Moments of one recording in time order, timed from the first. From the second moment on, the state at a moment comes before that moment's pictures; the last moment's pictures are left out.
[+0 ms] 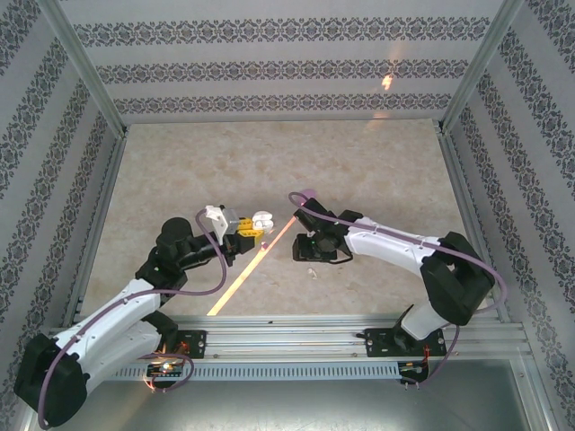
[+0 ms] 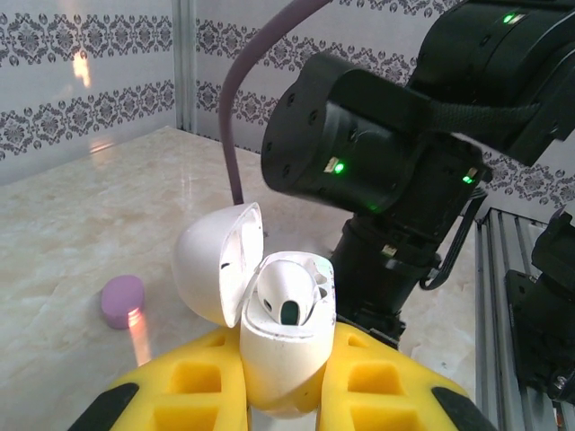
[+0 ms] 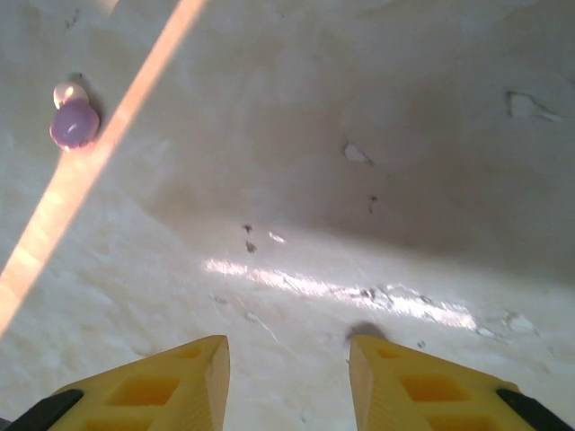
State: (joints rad) left arm -0.49 0.84 0.41 0.32 0.58 -0.04; right arm 0.78 1.54 0.97 -0.65 -0.11 0.74
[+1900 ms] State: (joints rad) left arm -0.50 0.79 0.41 0.22 0.57 -0.04; right arm 0.88 1.88 1.21 -0.97 0.01 0.45
